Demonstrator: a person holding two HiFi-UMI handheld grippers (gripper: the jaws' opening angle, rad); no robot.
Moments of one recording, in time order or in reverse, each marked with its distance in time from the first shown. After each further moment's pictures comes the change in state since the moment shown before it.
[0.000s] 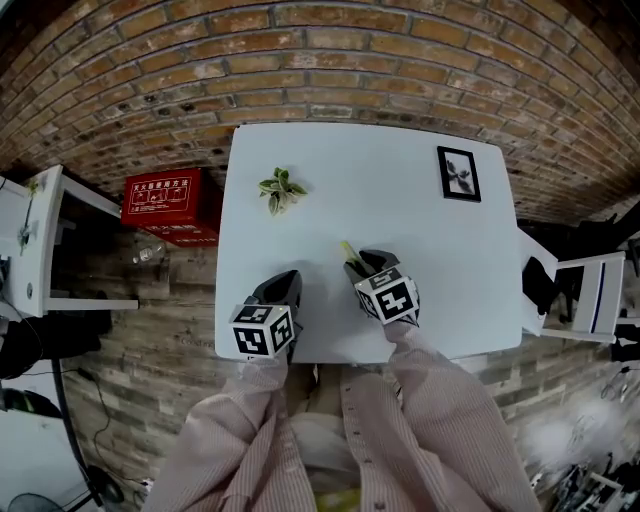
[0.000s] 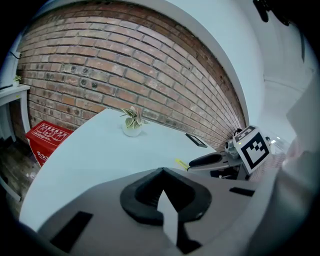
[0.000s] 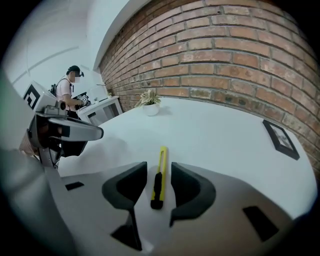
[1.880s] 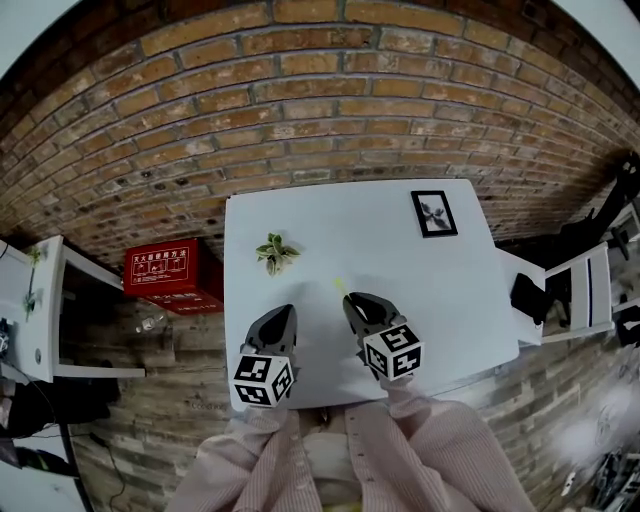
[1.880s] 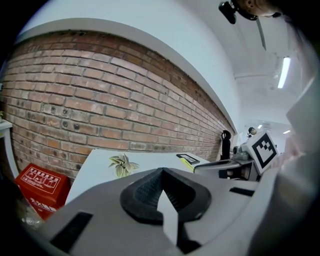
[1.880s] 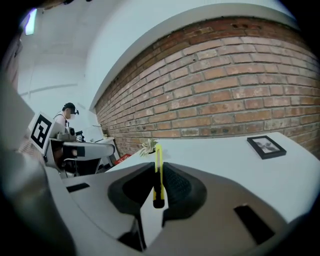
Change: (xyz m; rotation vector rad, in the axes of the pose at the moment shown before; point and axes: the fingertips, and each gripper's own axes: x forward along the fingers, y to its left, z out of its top) left arm -0.031 -0.024 0.082 0.252 -0.233 -0.088; right arm -0.069 0.012 0.069 0.167 -0.459 -0.068
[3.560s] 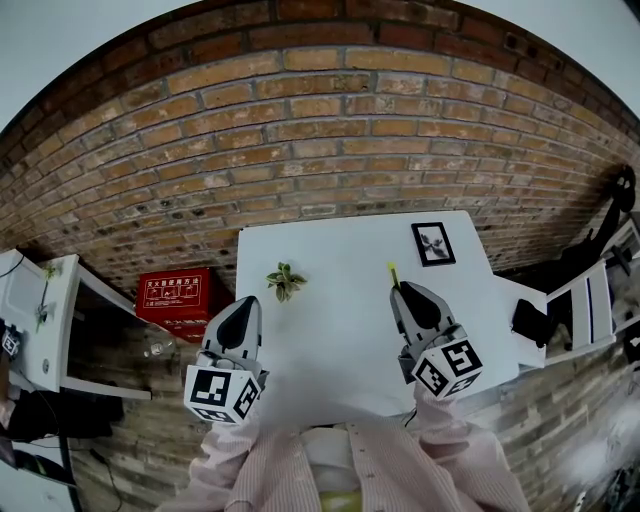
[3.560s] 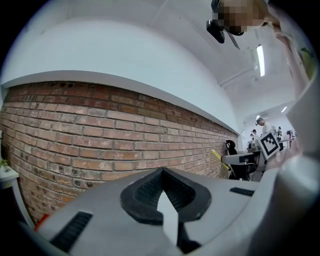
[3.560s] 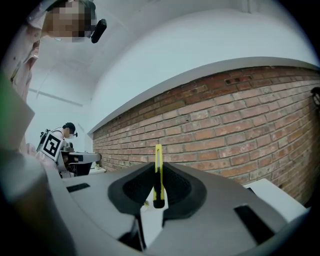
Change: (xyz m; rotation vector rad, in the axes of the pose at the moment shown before) left arm -0.073 0.013 0.157 0.217 -0.290 0.067; right arm -0.110 -0.020 0.157 -0.077 -0.428 -0.085
